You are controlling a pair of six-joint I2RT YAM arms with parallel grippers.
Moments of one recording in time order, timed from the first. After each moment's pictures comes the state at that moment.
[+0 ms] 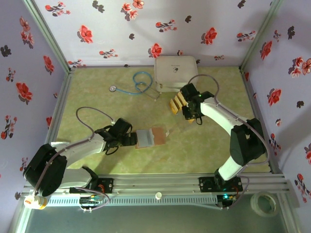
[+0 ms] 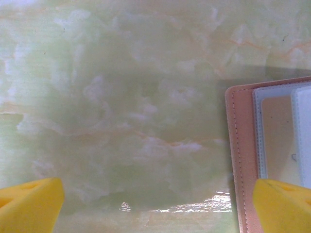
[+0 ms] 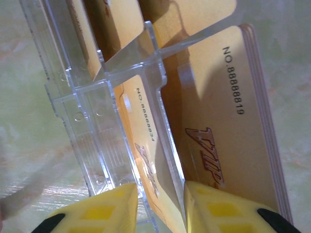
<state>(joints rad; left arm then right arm) -0.72 1.27 0.58 -0.44 -0.20 -0.68 0.47 1.62 1.21 -0.86 0.16 0.27</state>
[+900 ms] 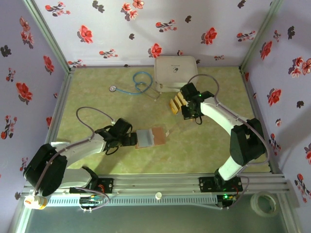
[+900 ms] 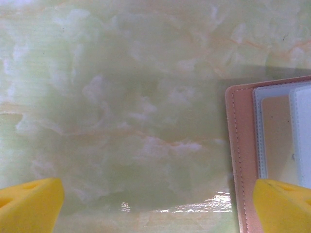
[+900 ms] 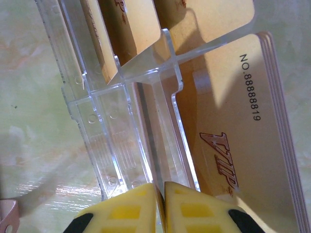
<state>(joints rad) -0.72 1.28 0.58 -0.44 -0.20 -0.68 0.46 1.62 1.22 -0.84 0.13 0.28</state>
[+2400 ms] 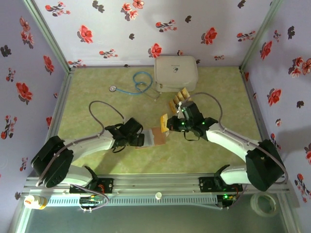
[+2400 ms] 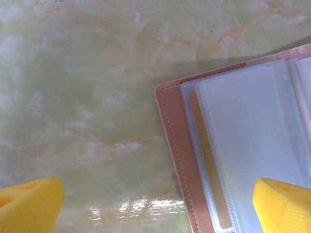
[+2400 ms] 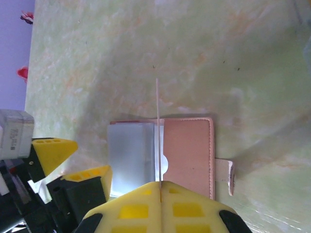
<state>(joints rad) -0.85 1.39 0.71 -0.50 -0.27 -0.67 0.64 1.32 0.75 -0.20 -0.32 0.72</state>
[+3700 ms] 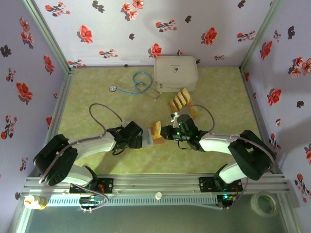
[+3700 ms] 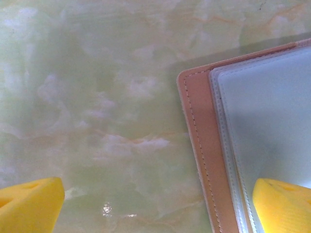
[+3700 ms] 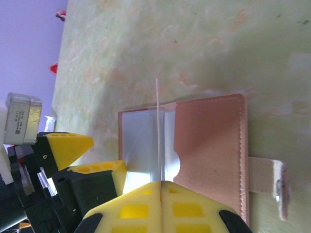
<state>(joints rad) -0.86 1.42 0.65 -0.46 -0.32 -0.71 0.73 1.46 0.49 0.39 -0.35 0.85</state>
